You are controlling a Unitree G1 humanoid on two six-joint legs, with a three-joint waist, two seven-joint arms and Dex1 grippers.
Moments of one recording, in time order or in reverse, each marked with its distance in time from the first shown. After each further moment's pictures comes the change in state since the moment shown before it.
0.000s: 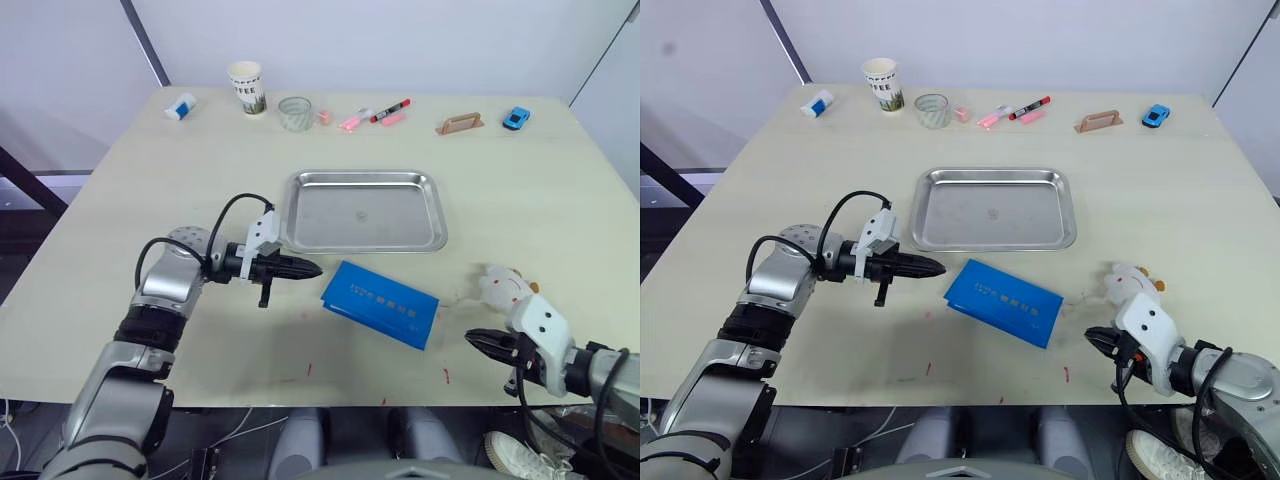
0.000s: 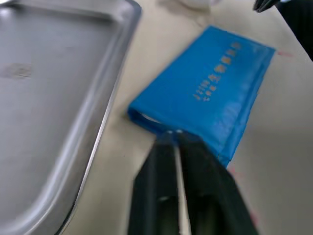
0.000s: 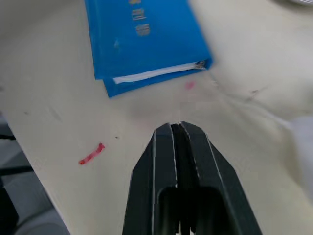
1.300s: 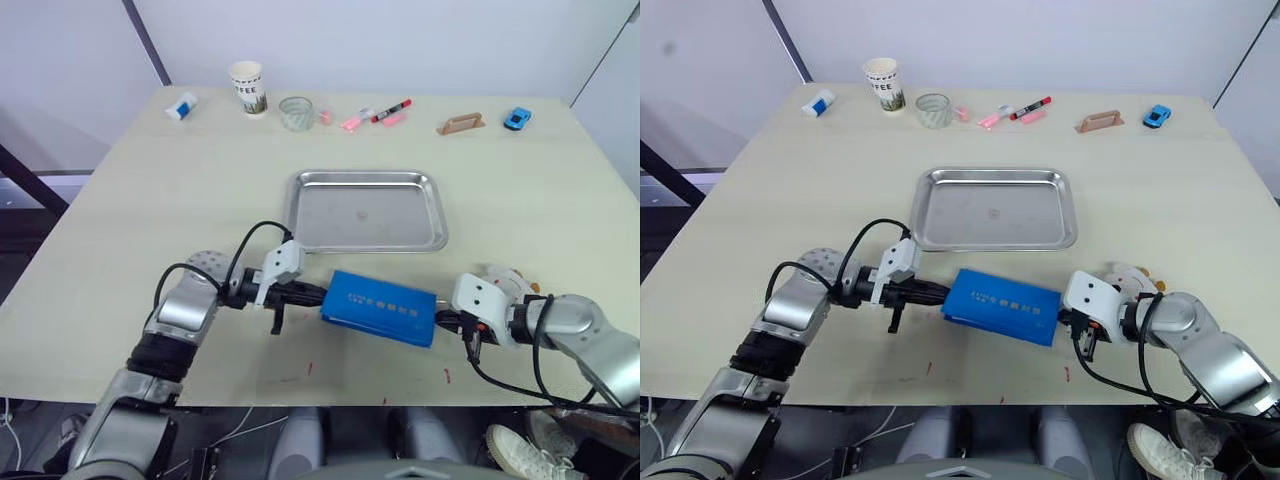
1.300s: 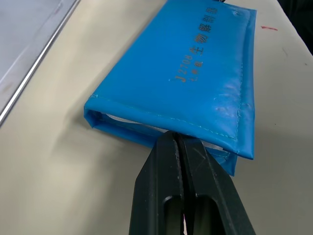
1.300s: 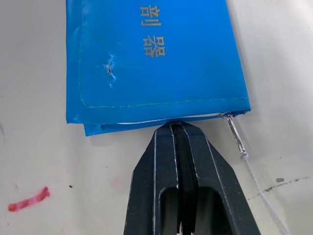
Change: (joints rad) left arm 0.200 -0.041 0.008 -0.258 0.053 0.114 0.076; right arm -0.477 -0.014 0.375 0.241 -0.223 0.003 0.206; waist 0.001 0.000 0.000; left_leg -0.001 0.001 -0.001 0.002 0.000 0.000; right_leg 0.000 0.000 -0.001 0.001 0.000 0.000
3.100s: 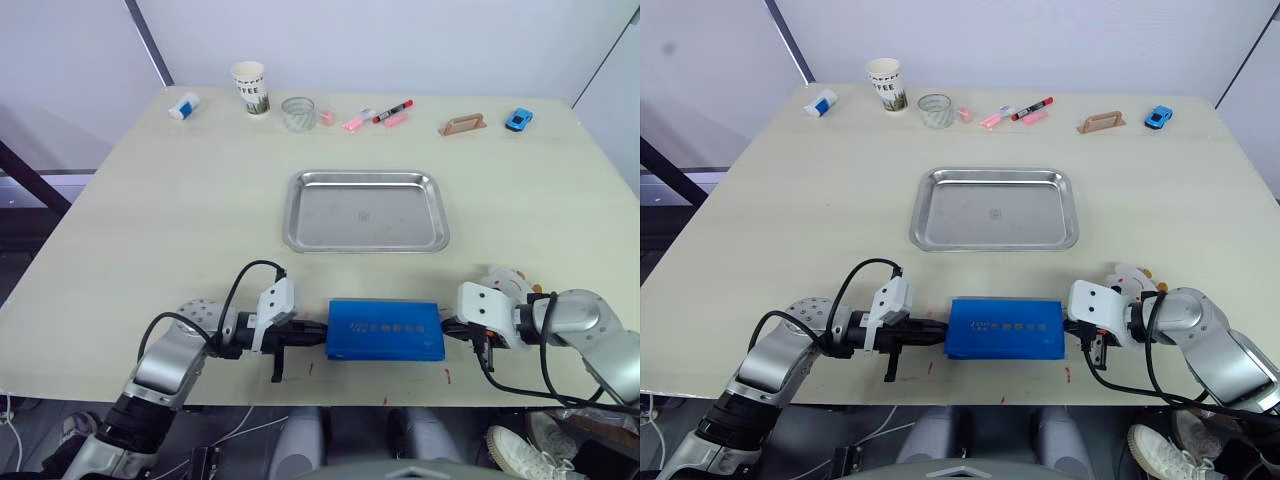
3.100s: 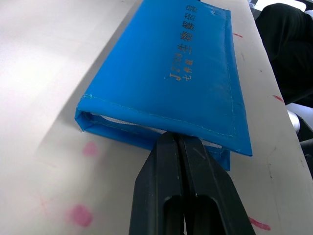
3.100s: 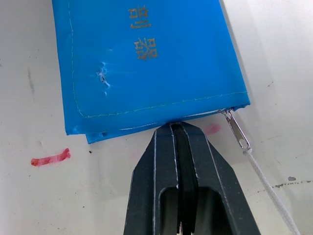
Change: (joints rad) left arm 0.287 0.042 0.027 -0.295 -0.108 0.102 0.134; right arm 0.023 -0.038 -0.006 -0.004 -0.080 -0.081 0.143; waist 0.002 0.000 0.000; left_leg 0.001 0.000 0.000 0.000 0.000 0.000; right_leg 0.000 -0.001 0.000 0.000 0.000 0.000
